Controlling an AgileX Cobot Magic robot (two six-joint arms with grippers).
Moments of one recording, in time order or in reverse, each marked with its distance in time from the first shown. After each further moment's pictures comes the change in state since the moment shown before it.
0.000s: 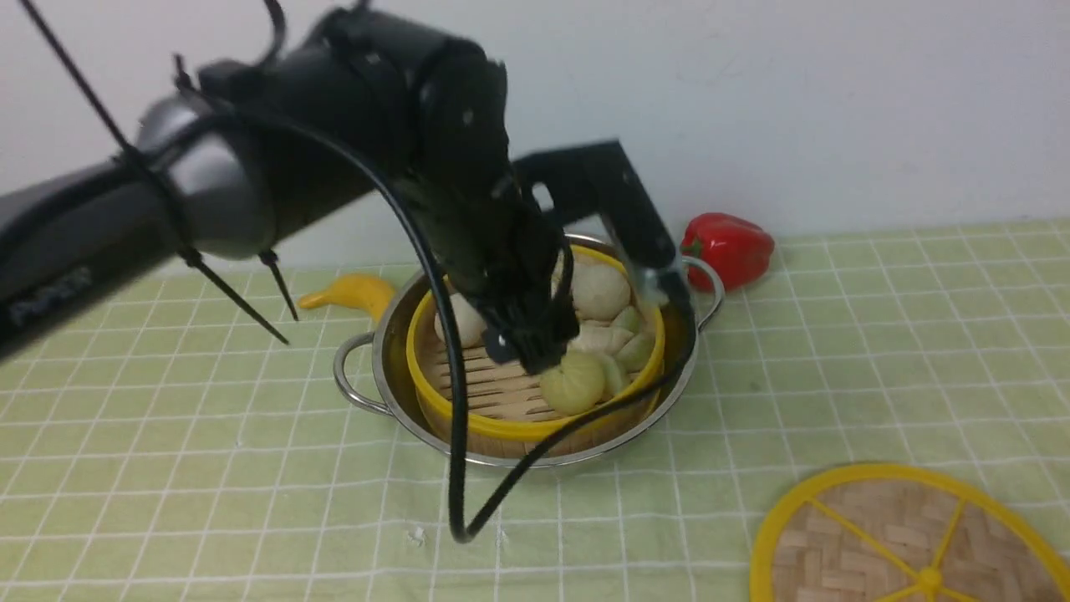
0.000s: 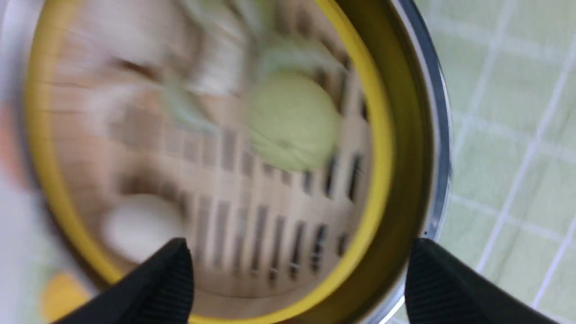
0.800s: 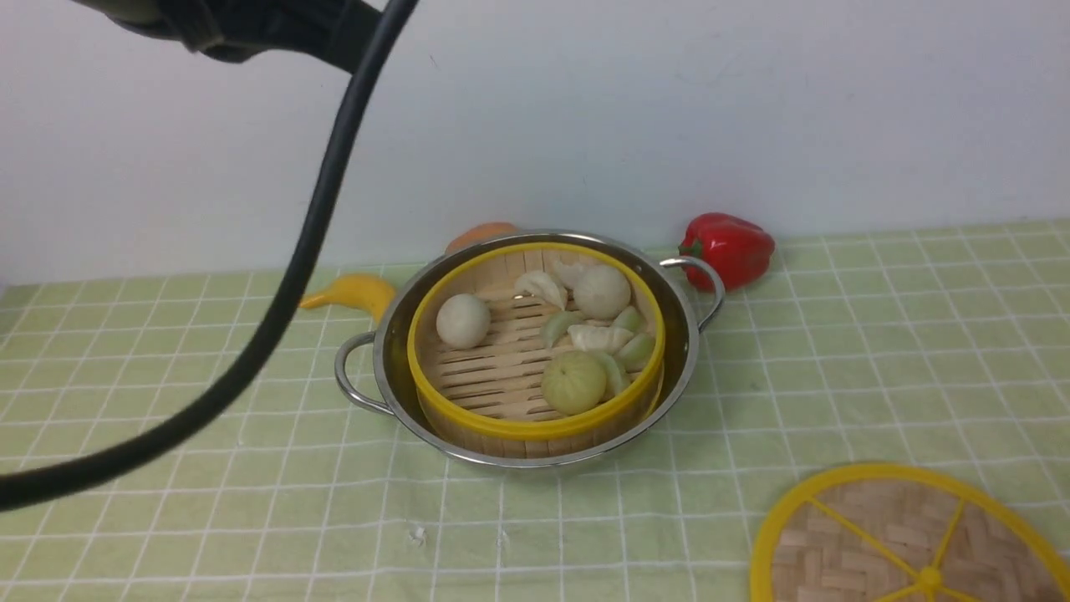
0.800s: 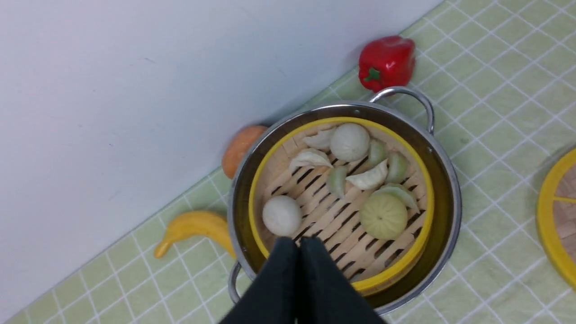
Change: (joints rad) right arm 0.000 0.000 0.000 0.000 0.000 0.000; left arm 0.003 -0.415 -0.117 0.131 0.140 -0.518
